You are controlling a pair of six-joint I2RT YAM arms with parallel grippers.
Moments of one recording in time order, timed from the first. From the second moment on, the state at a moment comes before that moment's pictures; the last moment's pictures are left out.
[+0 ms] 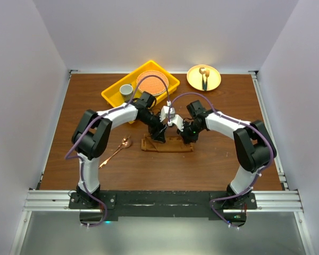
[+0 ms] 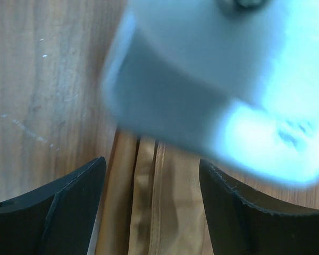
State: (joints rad) left arm -0.53 2.00 1.38 -0.51 0.80 0.57; right arm 0.45 1.76 1.08 -0.59 -0.40 -0.78
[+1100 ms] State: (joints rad) left arm -0.54 2.02 1.32 -0.36 0.78 0.52; right arm 0.46 1.71 1.12 -0.72 -0.38 -0.62
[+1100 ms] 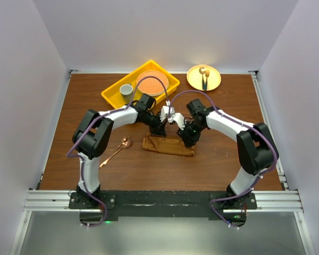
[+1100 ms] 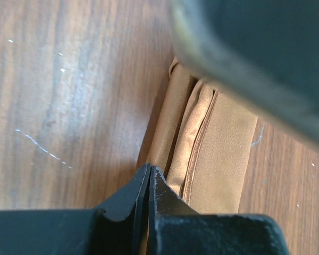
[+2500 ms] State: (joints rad) left arm -0.42 1.87 1.16 -0.27 0.84 0.23; right arm 0.45 1.71 1.08 -0.48 -0.43 -0.32
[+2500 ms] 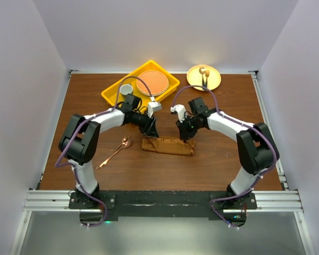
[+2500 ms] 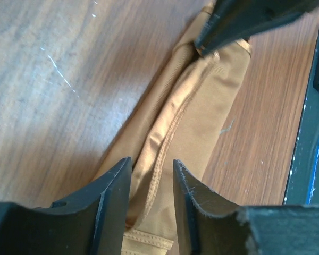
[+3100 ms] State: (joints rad) left arm -0.56 1.77 1.06 -0.29 0.78 0.53; right arm 0.45 1.74 1.21 -0.51 -0.48 -0.29
